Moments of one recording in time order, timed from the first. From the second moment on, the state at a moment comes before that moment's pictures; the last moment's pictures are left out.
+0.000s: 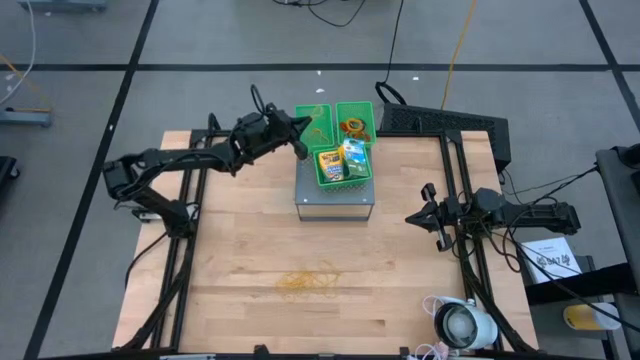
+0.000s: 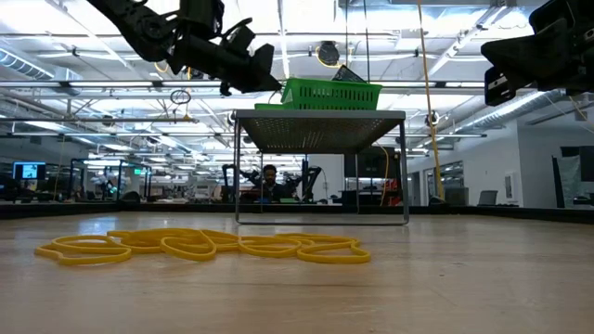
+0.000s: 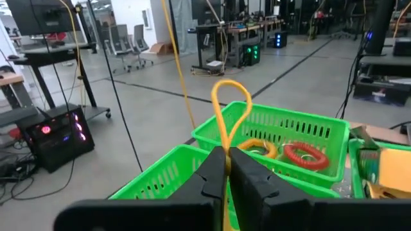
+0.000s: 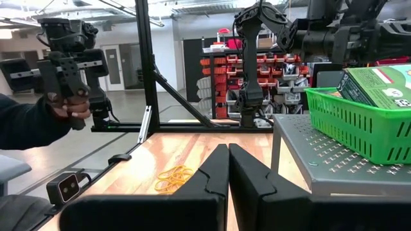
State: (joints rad) left arm 0.50 1.49 0.90 0.54 -0.11 0.07; right arm 0.01 0.01 0.02 0.13 -0.16 0.07
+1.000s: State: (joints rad) left arm 0.42 1.37 0.90 0.49 0.06 0.05; right arm 0.01 0.01 0.02 0.13 -0.16 0.07
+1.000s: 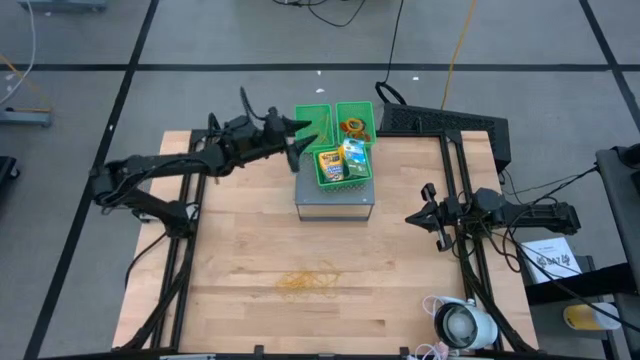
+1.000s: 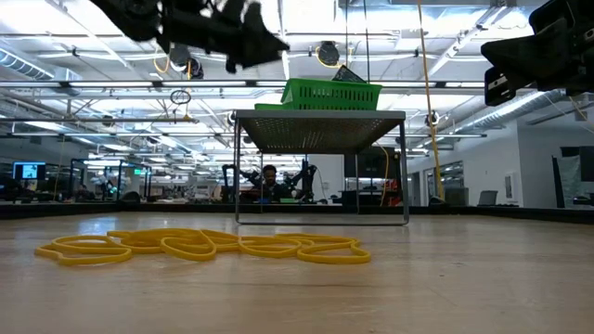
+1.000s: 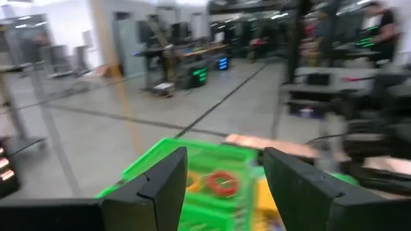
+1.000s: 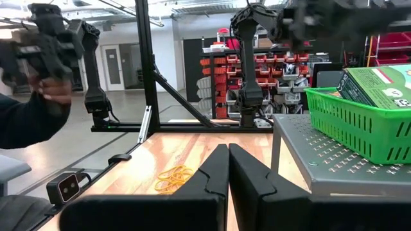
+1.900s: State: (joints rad) left arm 0.09 1.01 0.90 -0.13 0.36 -0.01; right arm 0.01 0.00 0.02 0.13 -0.16 0.07
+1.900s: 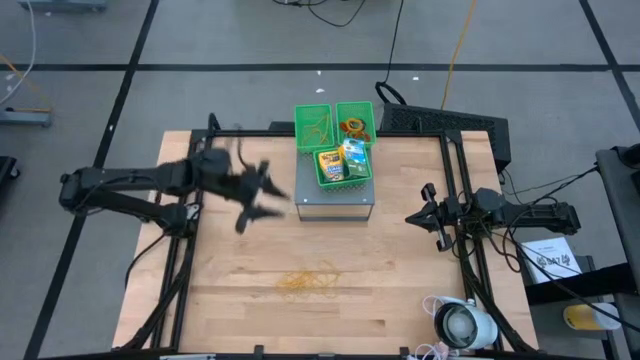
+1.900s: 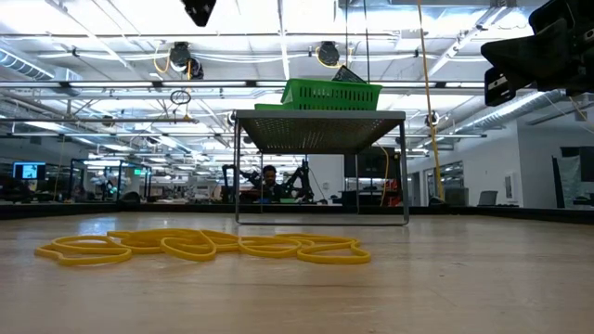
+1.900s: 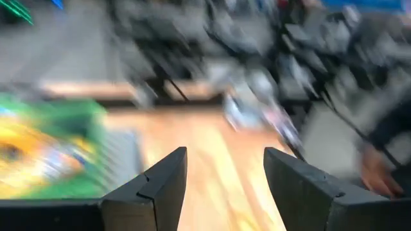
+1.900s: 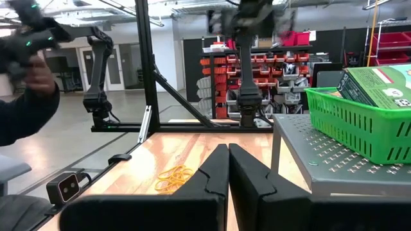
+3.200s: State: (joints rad) left arm -0.36 1.67 0.79 -0.17 0.05 -0.34; right arm 0.01 0.00 0.02 0.13 -0.16 0.07
